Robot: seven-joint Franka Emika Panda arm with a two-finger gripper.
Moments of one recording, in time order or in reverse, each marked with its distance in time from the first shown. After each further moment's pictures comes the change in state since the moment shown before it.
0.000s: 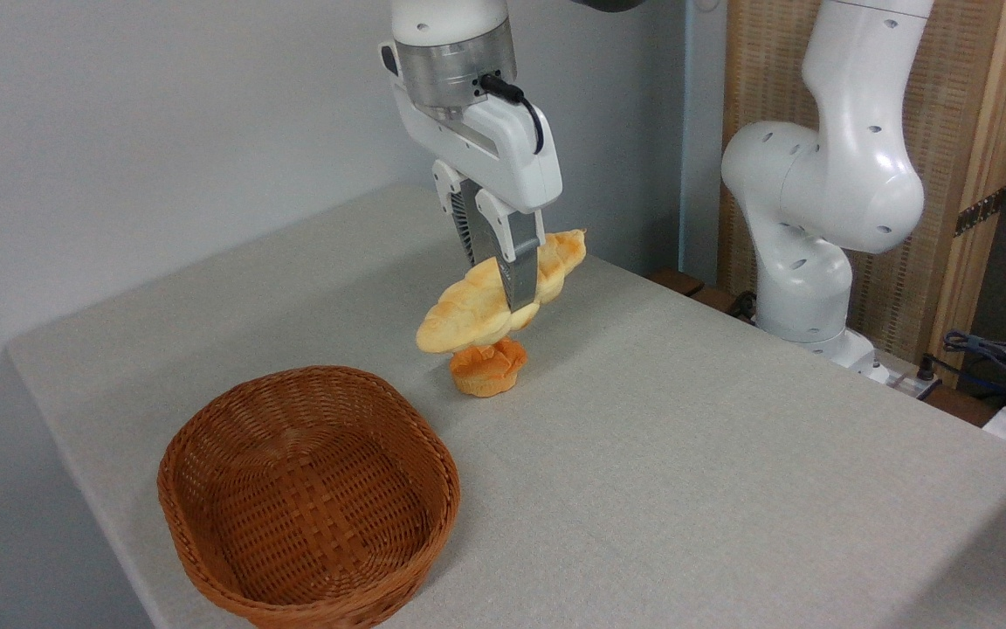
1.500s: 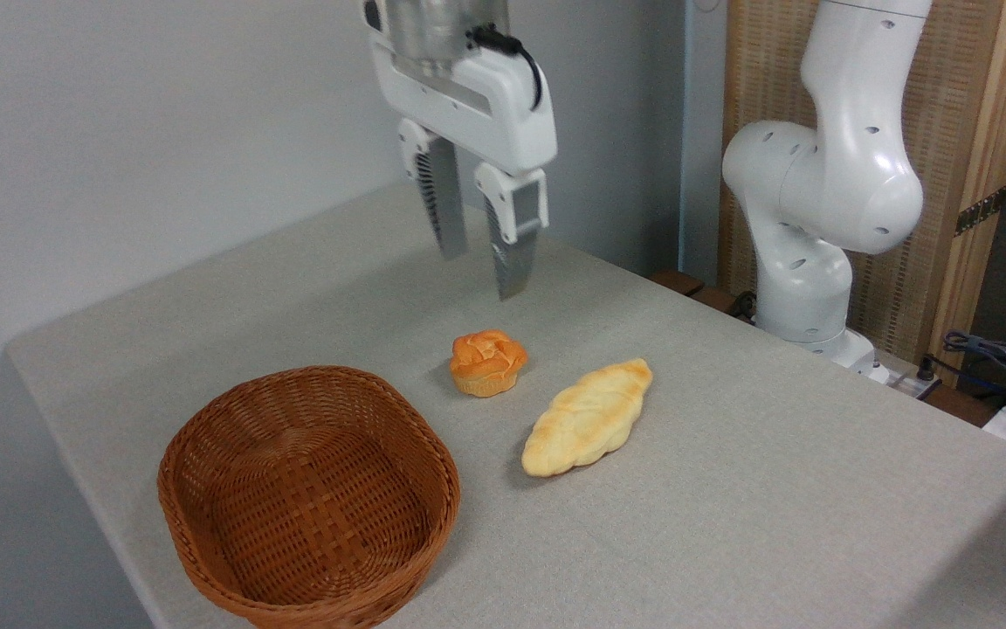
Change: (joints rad) arm -0.027 0.050 0.041 0.150 -0.003 -0.015 -0.062
